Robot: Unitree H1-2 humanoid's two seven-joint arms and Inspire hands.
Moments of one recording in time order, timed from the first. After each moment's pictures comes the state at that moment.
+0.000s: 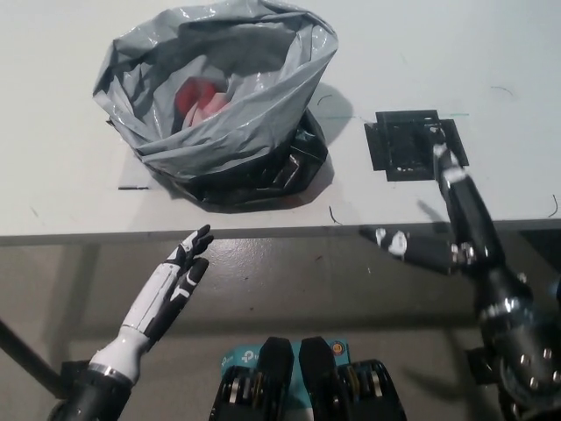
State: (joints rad) left_arm -0.16 0.22 -0.11 0.04 0.14 -0.07 -0.14; right_arm -0.29 -0.25 0.30 -0.23 -0.02 0.15 -0.20
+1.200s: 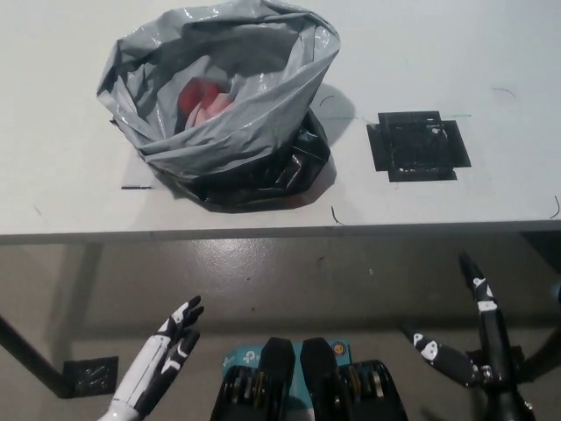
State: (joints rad) left_arm 0.05 0.22 -0.11 0.01 0.17 -0.12 -0.14; right_arm -0.02 -0.15 0.20 0.18 -0.19 -0.36 -0.33
